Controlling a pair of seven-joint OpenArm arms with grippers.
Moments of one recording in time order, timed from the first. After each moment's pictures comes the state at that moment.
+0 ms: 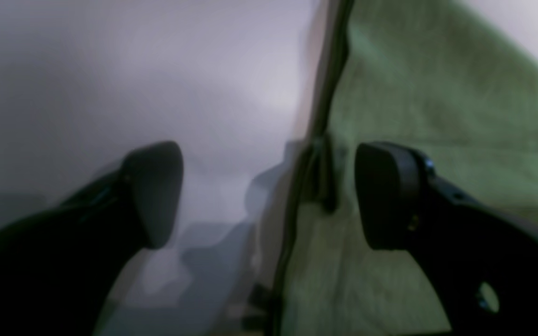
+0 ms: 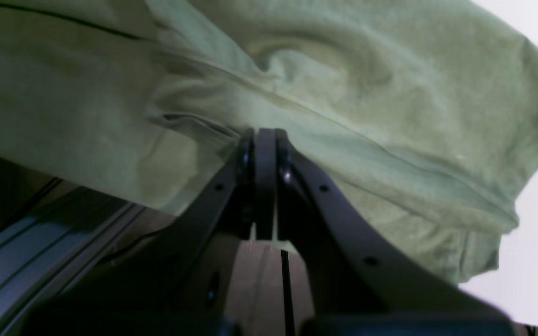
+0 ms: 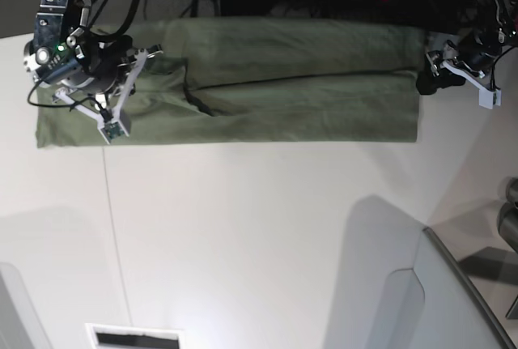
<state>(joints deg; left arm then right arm) 12.3 -20.4 -40.1 60.7 -31.5 -41.1 38.4 -17.1 -2.3 11.1 108.9 1.8 32.3 -68.1</state>
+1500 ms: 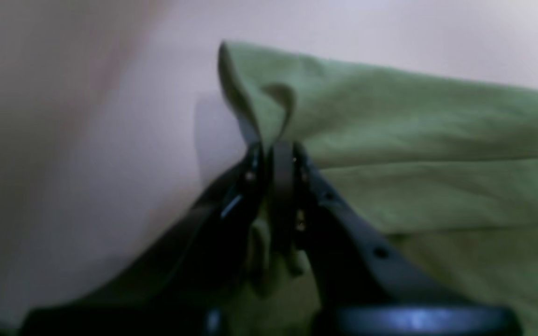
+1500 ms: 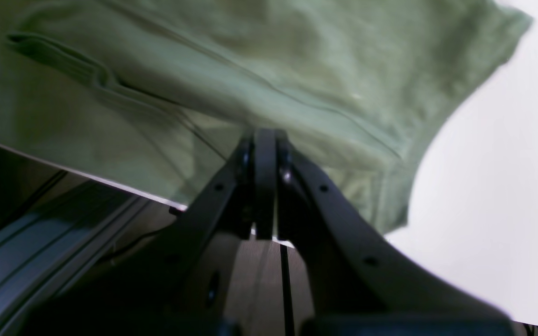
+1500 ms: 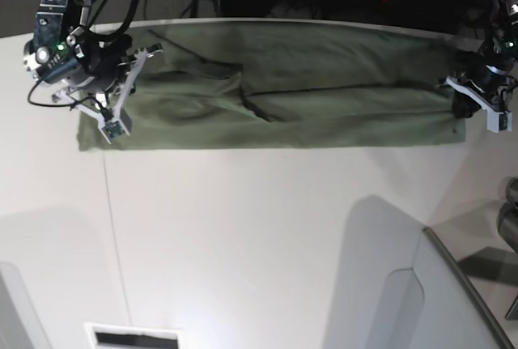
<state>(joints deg) 21.3 -23.1 -27.7 85.6 -22.4 -20.8 26.4 -17.3 -2.3 11.2 108.9 1.7 32.4 -68.1</state>
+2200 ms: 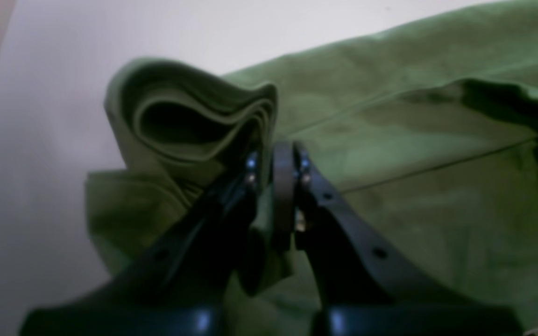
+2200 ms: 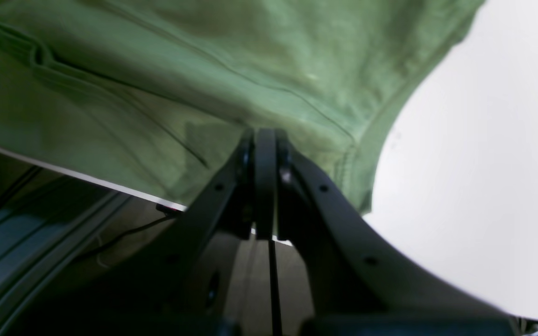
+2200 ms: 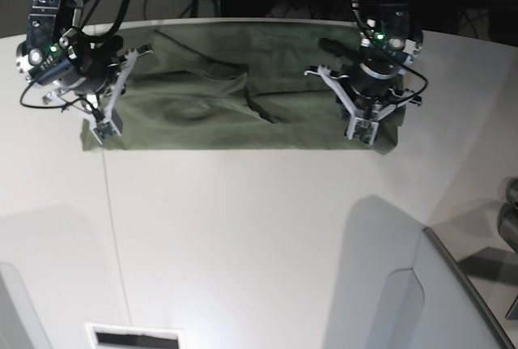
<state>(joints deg) 20.2 3.1 -6.9 102.4 14.3 -18.0 34.7 -17.1 -0.3 11.6 108.9 1.8 32.4 -68.0</state>
